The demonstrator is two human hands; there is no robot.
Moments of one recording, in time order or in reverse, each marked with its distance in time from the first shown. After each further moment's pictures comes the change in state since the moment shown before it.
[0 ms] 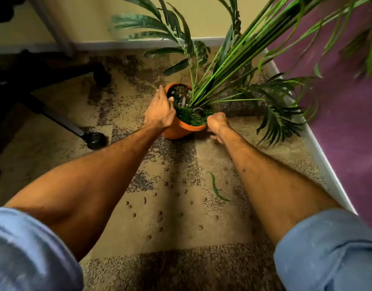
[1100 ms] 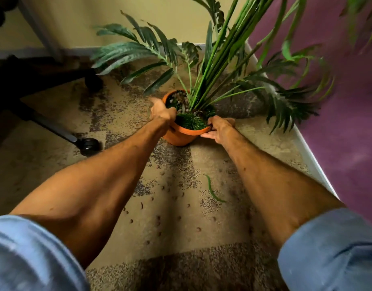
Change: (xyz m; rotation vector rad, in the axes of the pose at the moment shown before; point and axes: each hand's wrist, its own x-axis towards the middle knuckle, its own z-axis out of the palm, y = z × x) left_hand 0.014 0.026 0.007 -0.593 -0.047 -0.448; right_hand -0.003 -0.005 -0.019 0.518 0.034 0.193
